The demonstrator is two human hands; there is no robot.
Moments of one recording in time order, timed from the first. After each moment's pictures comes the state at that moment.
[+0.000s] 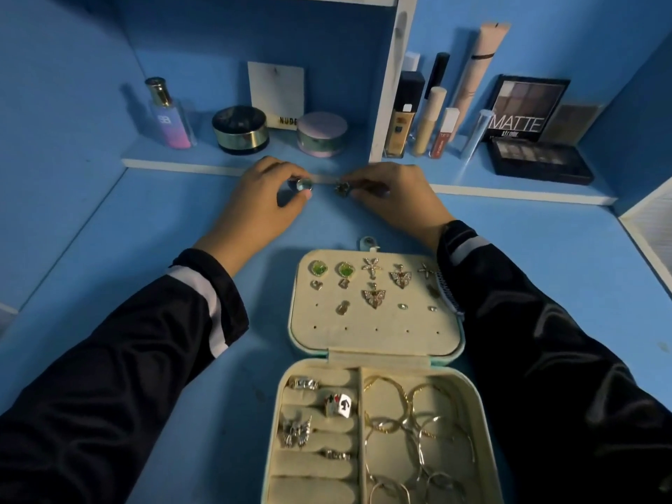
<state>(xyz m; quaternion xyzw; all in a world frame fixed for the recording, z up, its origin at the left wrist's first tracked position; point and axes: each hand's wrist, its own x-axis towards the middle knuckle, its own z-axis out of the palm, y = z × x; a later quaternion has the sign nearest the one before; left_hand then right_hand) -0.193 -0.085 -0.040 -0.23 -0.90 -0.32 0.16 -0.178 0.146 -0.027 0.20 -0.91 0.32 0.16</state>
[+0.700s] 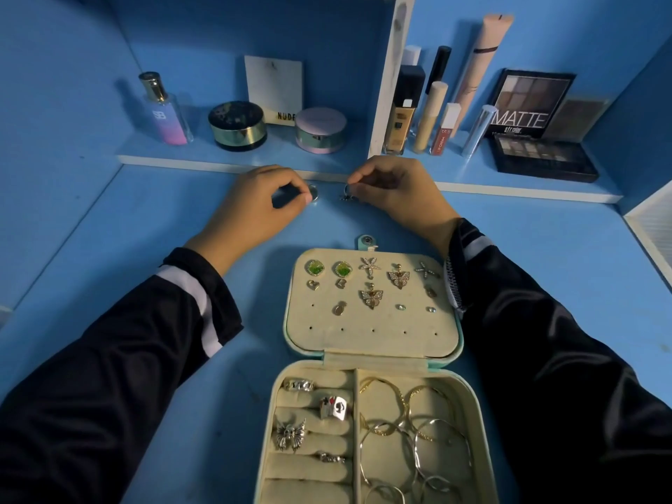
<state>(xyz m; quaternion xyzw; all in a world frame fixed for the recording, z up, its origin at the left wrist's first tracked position) -0.191 -0.087 -0.040 -0.27 -0.89 -0.35 0.14 -0.177 0.146 -0.028 0.15 -0.84 0.52 0.07</state>
